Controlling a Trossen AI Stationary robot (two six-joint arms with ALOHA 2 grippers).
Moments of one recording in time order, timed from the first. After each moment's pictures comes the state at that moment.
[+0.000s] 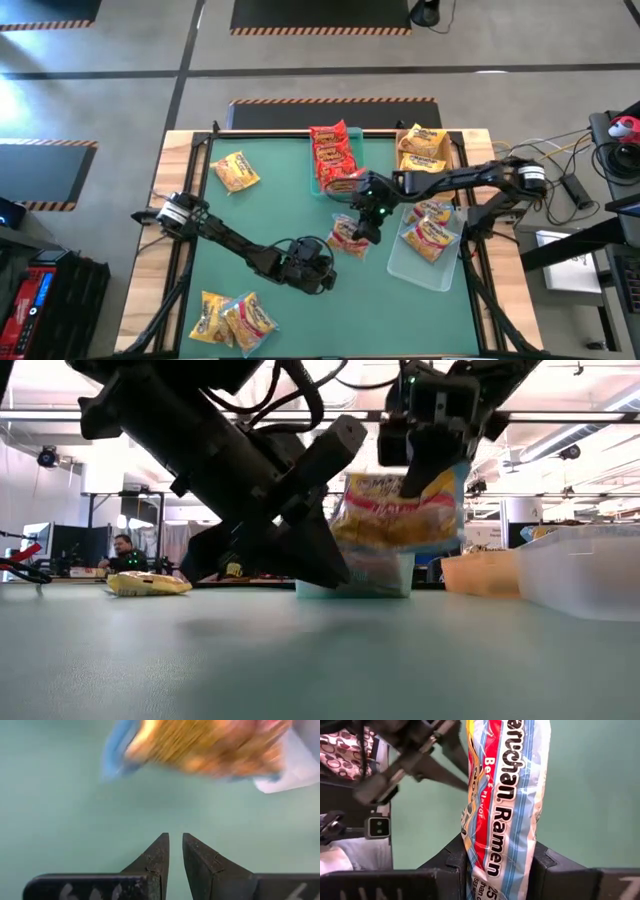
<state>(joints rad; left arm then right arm) -0.41 1.99 1.09 0.05 -0.62 -1.20 -0.15 1.54 0.93 -0.29 -0.58 0.38</state>
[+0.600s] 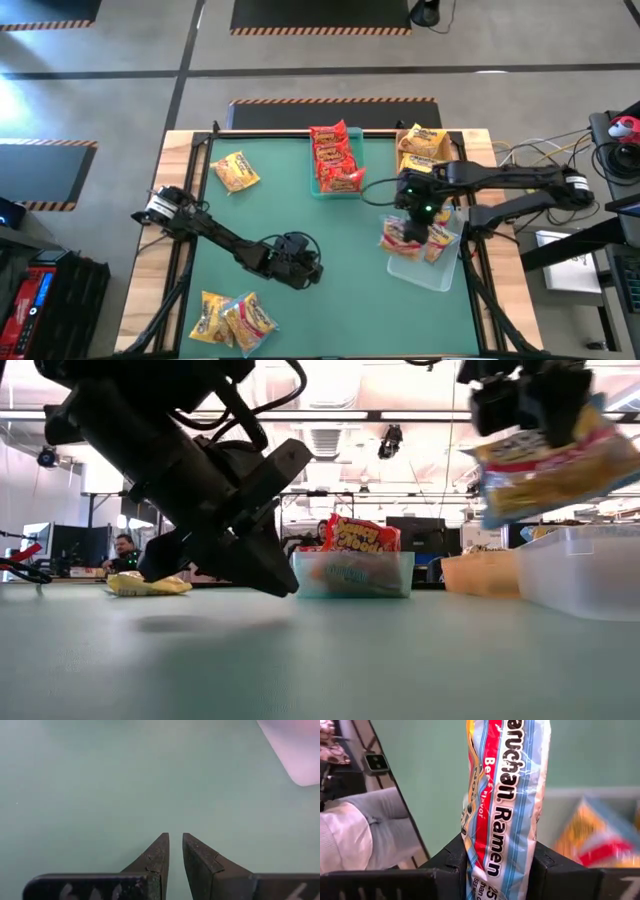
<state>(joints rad) -0.41 1.89 0.94 0.01 -0.62 -1.25 -0.13 1.15 0.93 -1.00 -0.56 0.45</state>
